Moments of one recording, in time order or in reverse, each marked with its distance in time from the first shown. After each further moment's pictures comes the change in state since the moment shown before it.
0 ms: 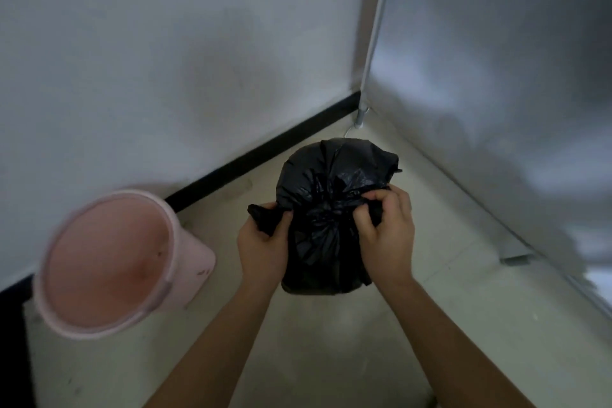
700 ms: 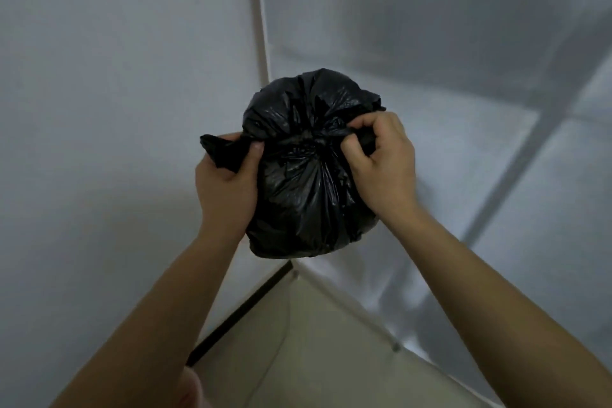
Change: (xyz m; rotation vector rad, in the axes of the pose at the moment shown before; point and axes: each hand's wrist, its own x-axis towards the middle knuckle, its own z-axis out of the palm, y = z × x) left_hand -0.232 0.745 -0.160 -0.359 -0.103 0.708; right_hand 0.083 -0.620 -0.508 0.012 0.387 -0.496
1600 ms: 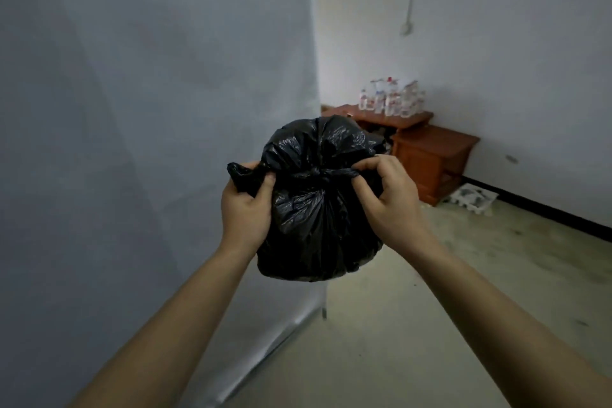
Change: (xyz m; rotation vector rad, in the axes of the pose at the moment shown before) left_hand -0.618 0.311 0.384 -0.631 -1.379 0.061; right_hand -0.416 -0.052 -0.729 -0.947 0.859 0.454
